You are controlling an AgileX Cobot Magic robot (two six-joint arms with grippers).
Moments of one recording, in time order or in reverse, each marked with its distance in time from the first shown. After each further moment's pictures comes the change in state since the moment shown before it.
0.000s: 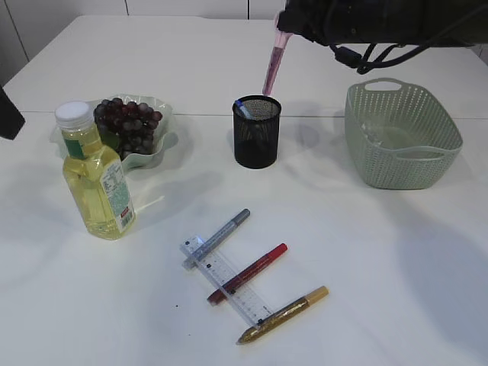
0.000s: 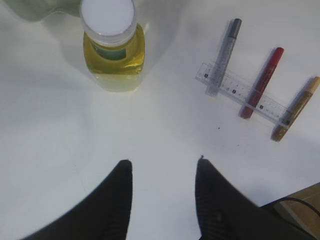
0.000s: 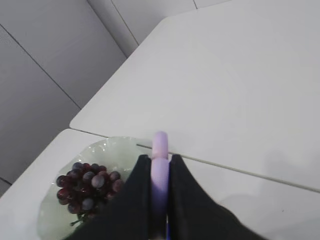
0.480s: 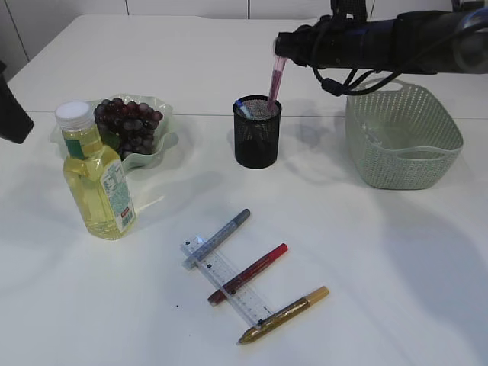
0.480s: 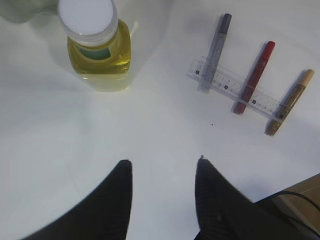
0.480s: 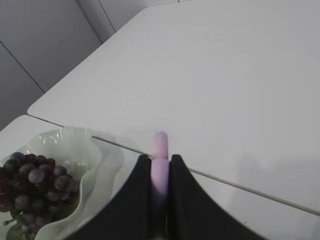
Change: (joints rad) left arm -0.041 -0.002 0.004 0.000 0.000 -0.002; right arm 0.000 0.173 -0.114 0.077 -0.036 -0.202
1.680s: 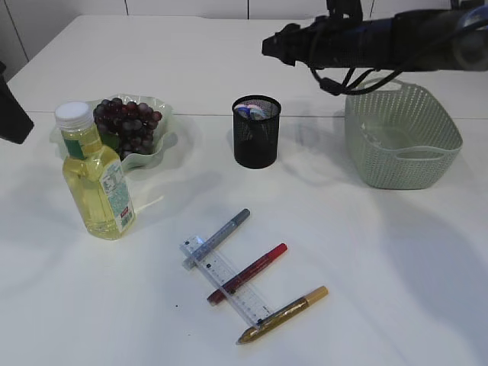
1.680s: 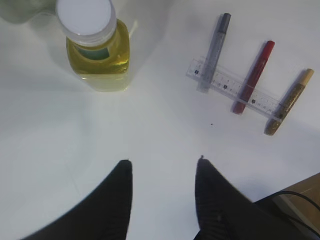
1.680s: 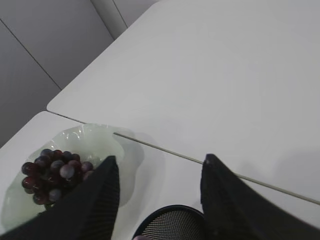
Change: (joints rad) left arm 0.000 0.000 0.000 0.002 0.000 0.000; right arm 0.002 -0.032 -0.001 -0.125 0.038 0.149
